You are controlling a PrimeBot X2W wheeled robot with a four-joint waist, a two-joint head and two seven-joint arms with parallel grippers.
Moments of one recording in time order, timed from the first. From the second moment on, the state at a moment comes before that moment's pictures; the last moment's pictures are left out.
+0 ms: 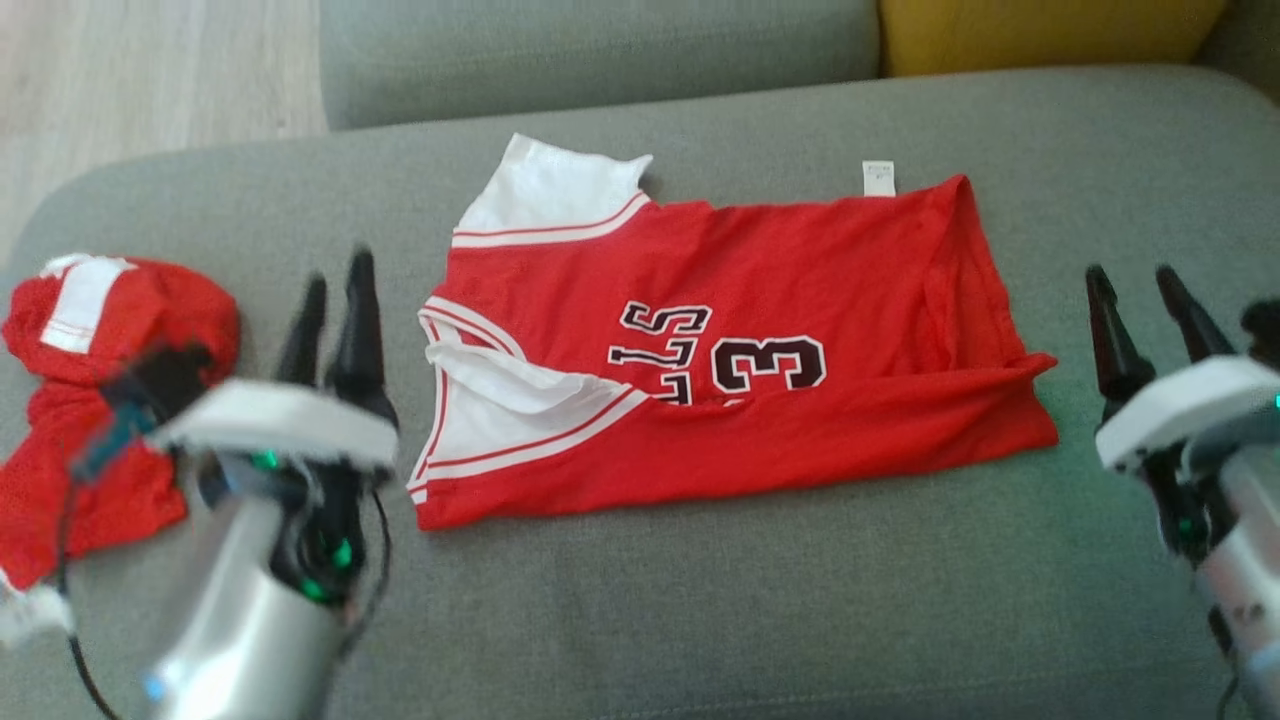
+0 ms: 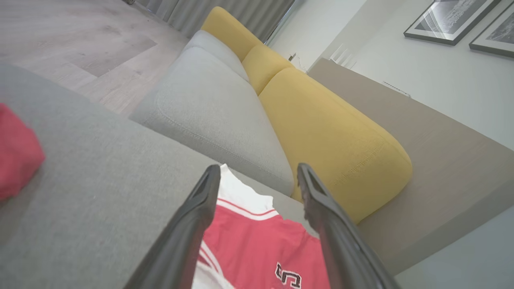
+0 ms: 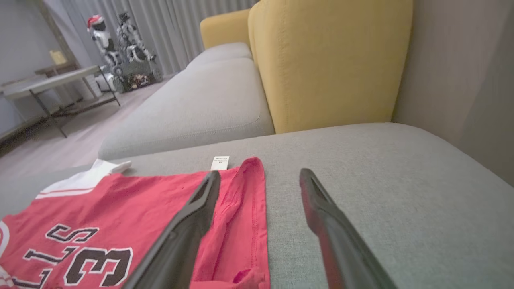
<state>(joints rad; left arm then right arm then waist) -0.40 0.17 -0.31 0.45 -0.93 -0.04 -0.24 -0.53 -0.43 0.42 0.81 0.69 0.13 -0.23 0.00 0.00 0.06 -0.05</state>
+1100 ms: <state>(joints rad) -0.24 0.06 -0.28 0.73 -0.47 0.13 -0.21 -0.08 -0.13 -0.01 0.31 0.31 0.13 -0.22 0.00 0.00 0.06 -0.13</state>
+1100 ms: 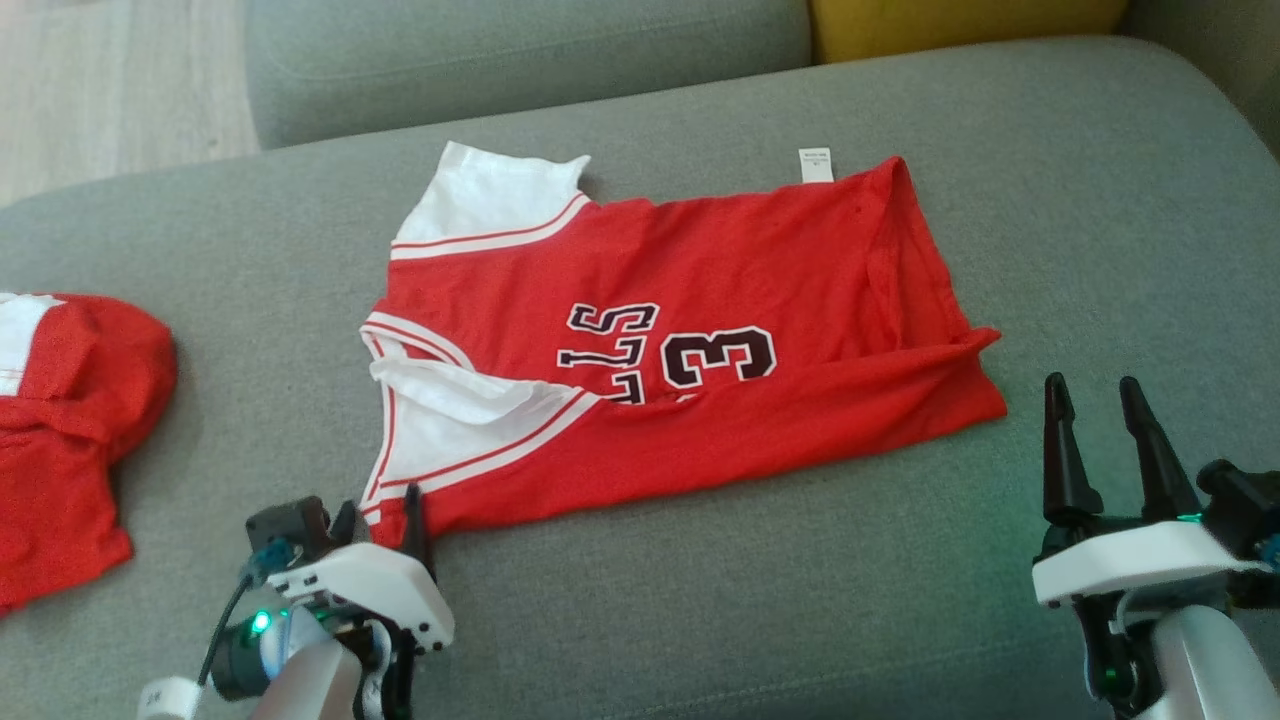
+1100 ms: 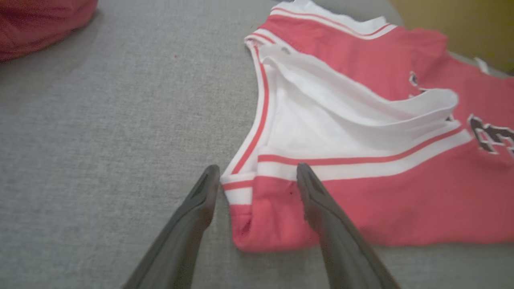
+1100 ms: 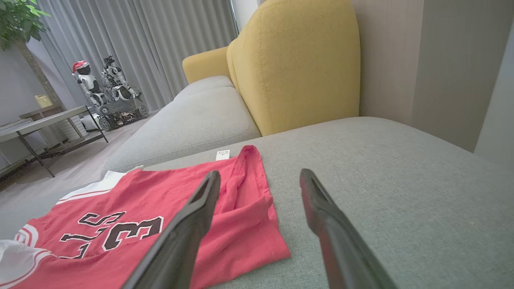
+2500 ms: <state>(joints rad) -0.30 0.07 -0.25 0.55 -0.40 0.05 -0.25 -0.39 -0.06 -0.13 0.78 0.37 0.13 0.05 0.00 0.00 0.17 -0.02</state>
